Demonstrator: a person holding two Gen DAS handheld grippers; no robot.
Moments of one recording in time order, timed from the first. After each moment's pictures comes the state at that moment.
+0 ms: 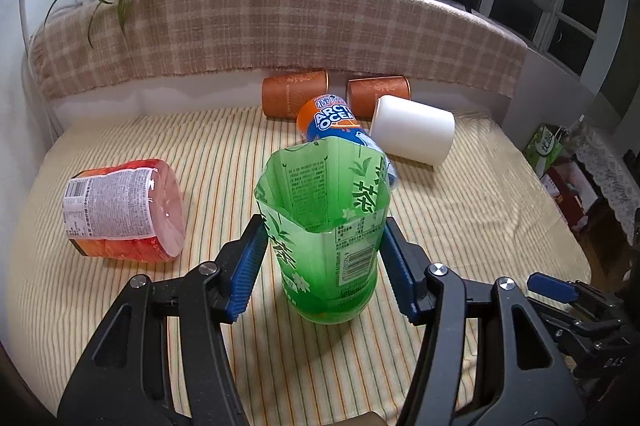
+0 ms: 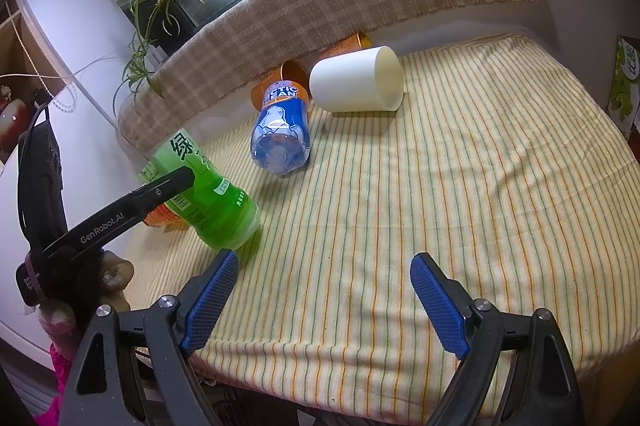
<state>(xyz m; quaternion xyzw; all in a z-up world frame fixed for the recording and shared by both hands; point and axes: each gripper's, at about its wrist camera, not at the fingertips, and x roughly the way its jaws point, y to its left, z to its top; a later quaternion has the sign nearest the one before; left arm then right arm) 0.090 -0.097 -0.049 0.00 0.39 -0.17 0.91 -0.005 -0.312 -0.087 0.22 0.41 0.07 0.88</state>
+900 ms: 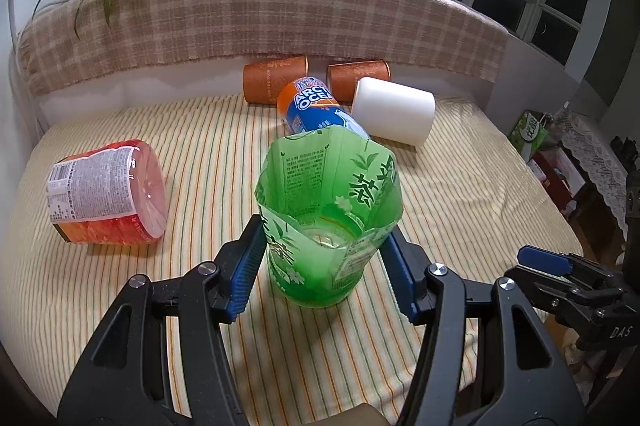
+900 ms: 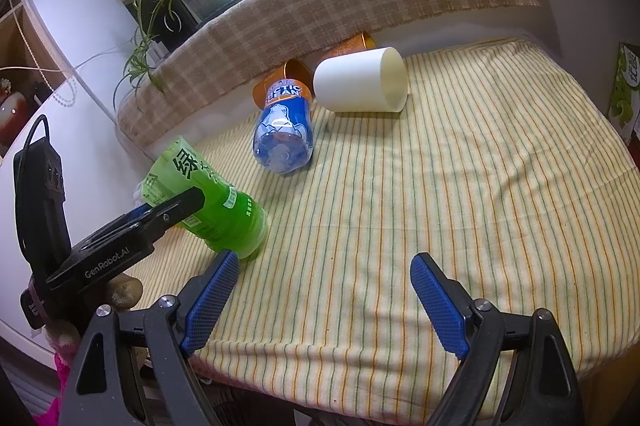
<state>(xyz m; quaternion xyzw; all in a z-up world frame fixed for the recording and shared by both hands) 0.080 -0.101 -0.058 0.00 0.39 -0.21 0.90 -0.002 -0.308 -0.086 0.20 0.41 0.08 0.88</state>
